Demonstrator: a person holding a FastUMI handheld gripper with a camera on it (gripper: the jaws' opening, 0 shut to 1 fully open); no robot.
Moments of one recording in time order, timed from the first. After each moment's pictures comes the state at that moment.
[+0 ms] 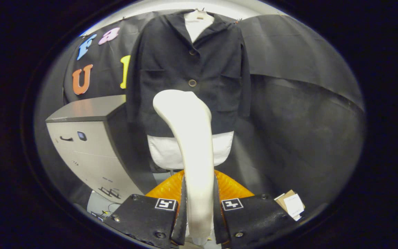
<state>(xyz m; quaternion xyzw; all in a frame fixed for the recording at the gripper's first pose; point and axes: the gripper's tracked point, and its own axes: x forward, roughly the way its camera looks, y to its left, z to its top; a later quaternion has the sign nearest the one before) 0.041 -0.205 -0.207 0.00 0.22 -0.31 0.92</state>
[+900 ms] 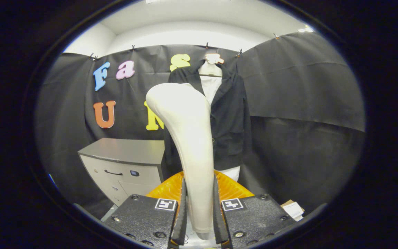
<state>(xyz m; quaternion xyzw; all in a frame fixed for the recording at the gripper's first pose) -0.028 -0.084 -0.052 -0.01 0.08 -0.25 0.97</state>
